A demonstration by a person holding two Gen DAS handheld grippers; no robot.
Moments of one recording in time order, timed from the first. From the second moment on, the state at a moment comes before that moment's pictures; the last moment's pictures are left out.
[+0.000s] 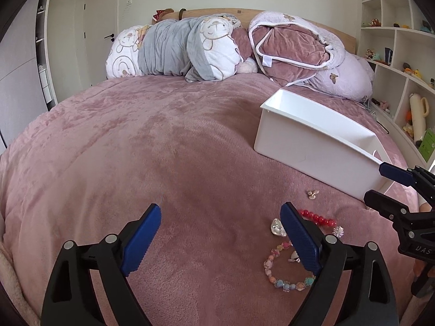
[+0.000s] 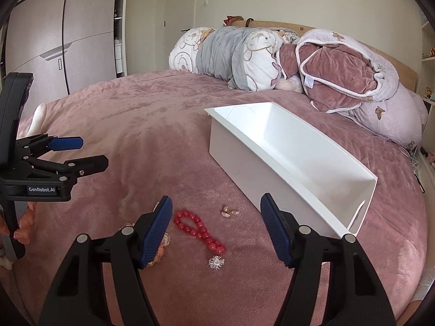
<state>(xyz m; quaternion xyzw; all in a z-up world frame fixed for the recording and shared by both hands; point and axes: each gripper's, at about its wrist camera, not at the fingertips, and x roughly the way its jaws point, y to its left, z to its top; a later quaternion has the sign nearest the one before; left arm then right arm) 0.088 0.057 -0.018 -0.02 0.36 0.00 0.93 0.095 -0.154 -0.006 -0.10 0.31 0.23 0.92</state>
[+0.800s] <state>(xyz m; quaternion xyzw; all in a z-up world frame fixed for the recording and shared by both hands) 0.092 0.012 -0.090 0.03 0.45 -0.10 0.89 0.141 -0.134 -0.098 -0.12 0.42 0.25 0.86</state>
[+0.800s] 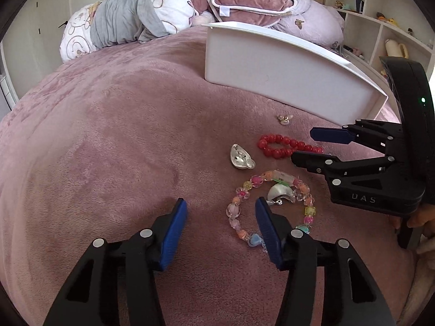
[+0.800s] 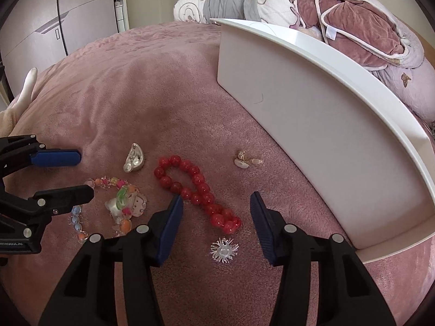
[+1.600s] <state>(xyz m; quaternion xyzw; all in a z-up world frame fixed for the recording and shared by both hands) 0.088 0.010 -0.090 0.00 0.45 -0.11 0.89 0.133 -0.121 -0.089 -0.12 0.42 0.29 0.85</state>
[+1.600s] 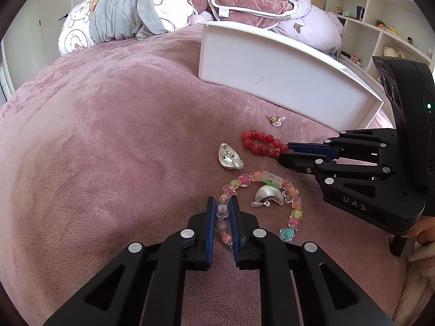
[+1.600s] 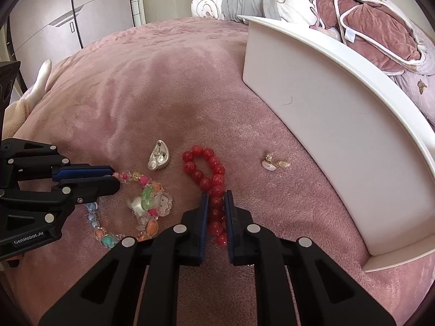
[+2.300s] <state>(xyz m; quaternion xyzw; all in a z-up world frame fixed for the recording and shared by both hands) 0.066 0.021 -0.017 -0.01 0.37 -0.09 0.92 0.112 -0.148 -0.023 -0.06 0.35 0.30 0.88</state>
